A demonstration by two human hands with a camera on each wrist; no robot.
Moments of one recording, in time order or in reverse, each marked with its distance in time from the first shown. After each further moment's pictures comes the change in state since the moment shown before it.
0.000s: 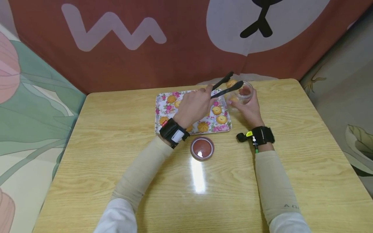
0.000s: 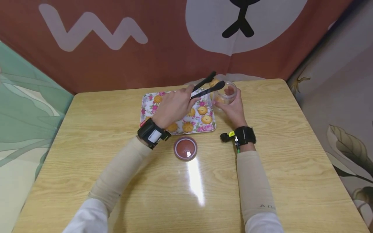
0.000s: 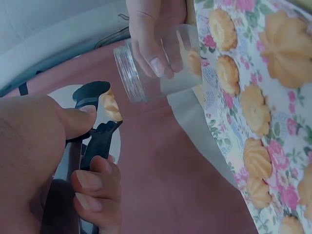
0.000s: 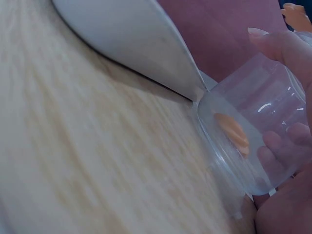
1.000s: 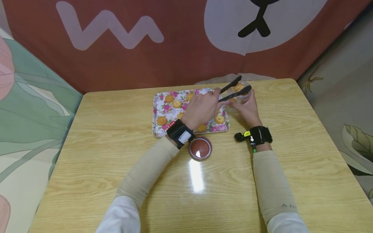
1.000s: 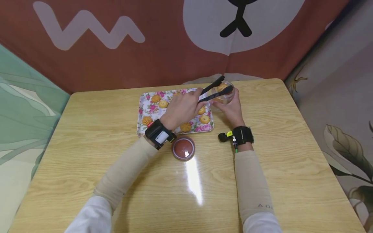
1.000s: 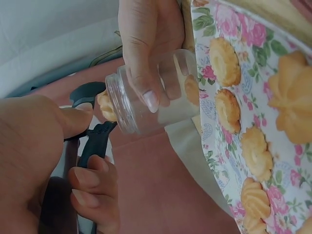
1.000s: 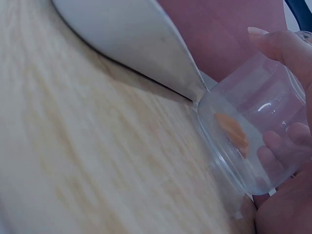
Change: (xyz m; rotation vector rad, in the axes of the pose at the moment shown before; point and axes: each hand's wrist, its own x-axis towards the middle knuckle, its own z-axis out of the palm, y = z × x) left_hand 0.010 0.020 0.014 -0.035 -0.002 0.063; right_hand 0.002 0.004 -0.001 0.000 -0.020 -0.053
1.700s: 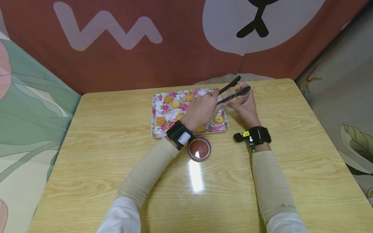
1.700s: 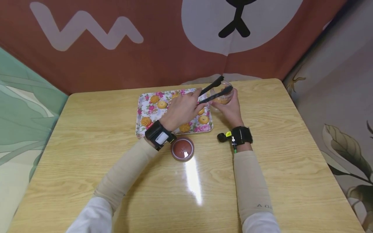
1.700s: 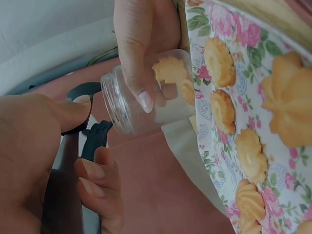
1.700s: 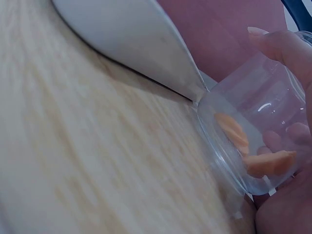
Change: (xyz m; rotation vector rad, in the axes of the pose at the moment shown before) left_hand 0.002 0.002 0.004 -0.092 -0.038 -0.039; right_hand -0.005 -0.015 0.001 -0.016 0.002 0.030
